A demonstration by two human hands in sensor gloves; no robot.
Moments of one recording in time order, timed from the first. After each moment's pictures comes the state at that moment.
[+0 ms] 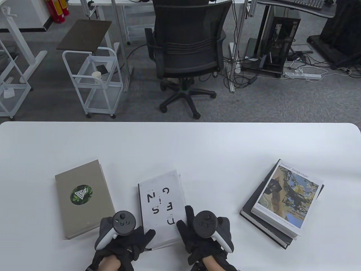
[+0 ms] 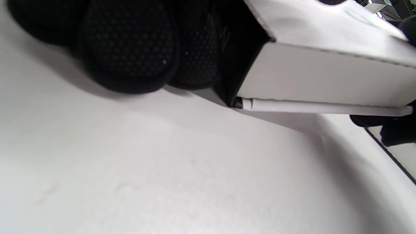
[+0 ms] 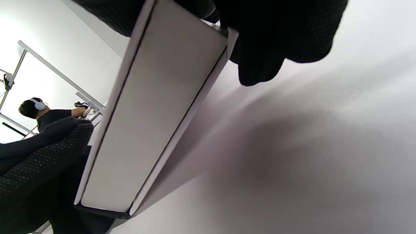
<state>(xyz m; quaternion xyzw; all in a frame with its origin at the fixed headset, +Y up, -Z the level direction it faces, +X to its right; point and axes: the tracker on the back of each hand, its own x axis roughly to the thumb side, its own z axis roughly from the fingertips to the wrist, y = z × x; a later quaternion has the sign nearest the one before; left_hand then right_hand) -0.212 -0.780 -0.266 -0.26 -0.08 0.27 0.92 0.049 -0.750 -0.258 0.06 0.15 0.94 0.31</state>
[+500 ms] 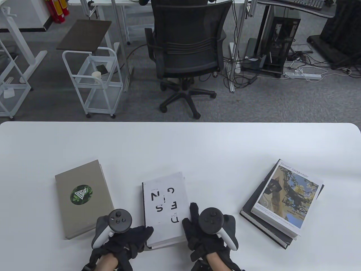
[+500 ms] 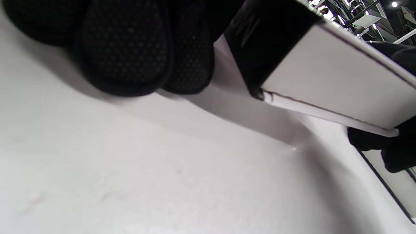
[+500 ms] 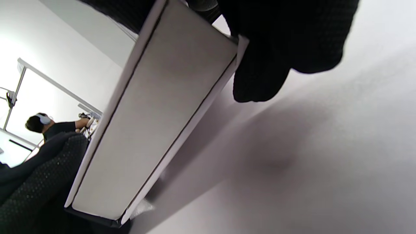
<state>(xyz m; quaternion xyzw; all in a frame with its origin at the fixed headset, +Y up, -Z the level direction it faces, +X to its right) -0.221 -0.779 -0.271 -0.27 -0.08 0.31 0.91 0.065 -0.747 -0.262 0.05 0.15 0.92 0.36</state>
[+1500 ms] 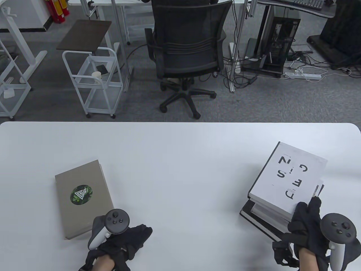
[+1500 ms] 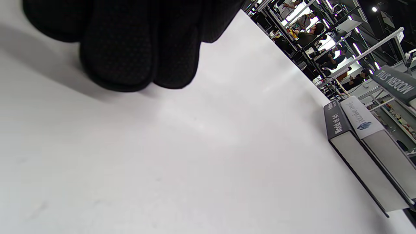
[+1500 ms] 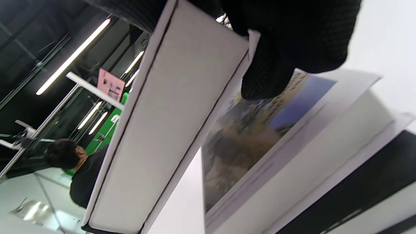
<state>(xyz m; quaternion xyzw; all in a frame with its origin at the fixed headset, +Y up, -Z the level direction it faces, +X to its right) -0.222 -0.764 -0.265 -0.26 -0.10 0.31 0.91 0.324 -0.668 -0.209 -0.31 -0.10 0.84 0.43</state>
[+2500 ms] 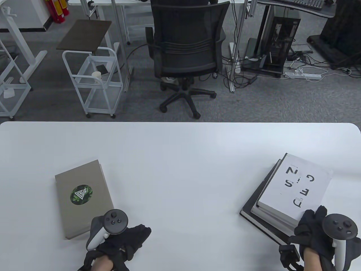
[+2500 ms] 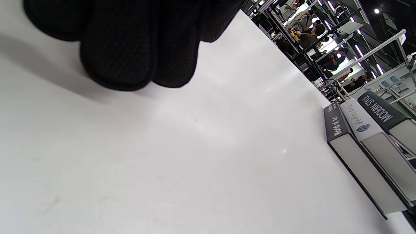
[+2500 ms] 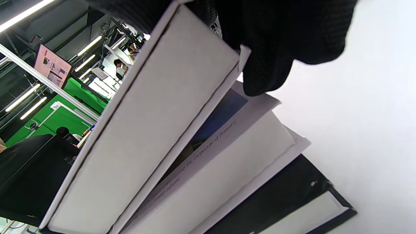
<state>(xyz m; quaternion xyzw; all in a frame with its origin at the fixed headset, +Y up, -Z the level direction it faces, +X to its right) -0.225 -0.761 -0.263 -0.26 -0.09 0.32 0.91 0.334 -0.679 -0.208 -0.39 -0.03 0.85 0.36</state>
